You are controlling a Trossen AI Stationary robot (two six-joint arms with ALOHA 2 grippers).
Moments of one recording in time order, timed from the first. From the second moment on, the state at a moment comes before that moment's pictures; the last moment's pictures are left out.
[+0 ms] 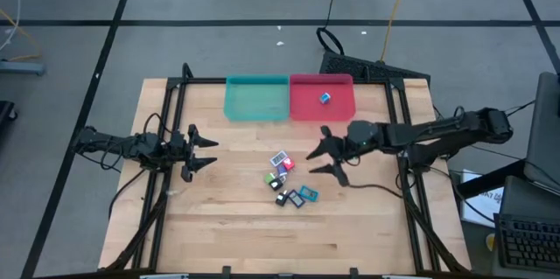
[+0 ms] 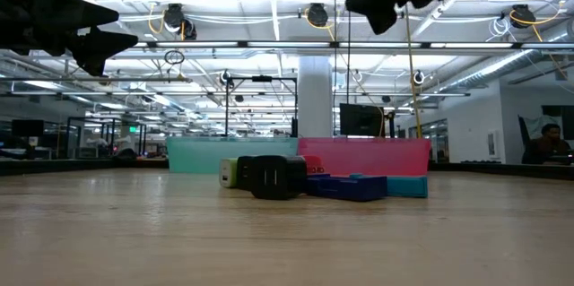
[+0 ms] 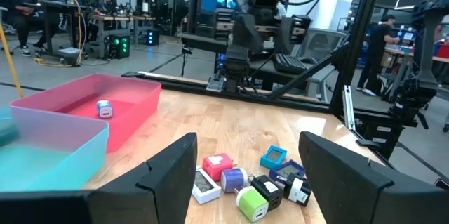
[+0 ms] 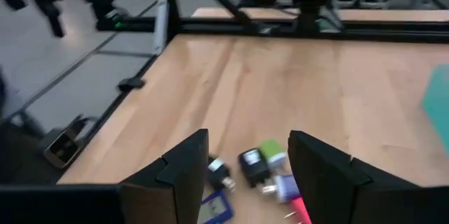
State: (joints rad) left arm -0.22 0.01 0.03 0.03 -0.24 -0.13; right arm 0.05 1.17 0.73 0.10 -0.24 0.01
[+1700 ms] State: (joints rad) left arm -0.22 0.01 0.03 0.03 -0.24 -0.13; right arm 0.44 1.03 0.25 0.80 0.06 0.11
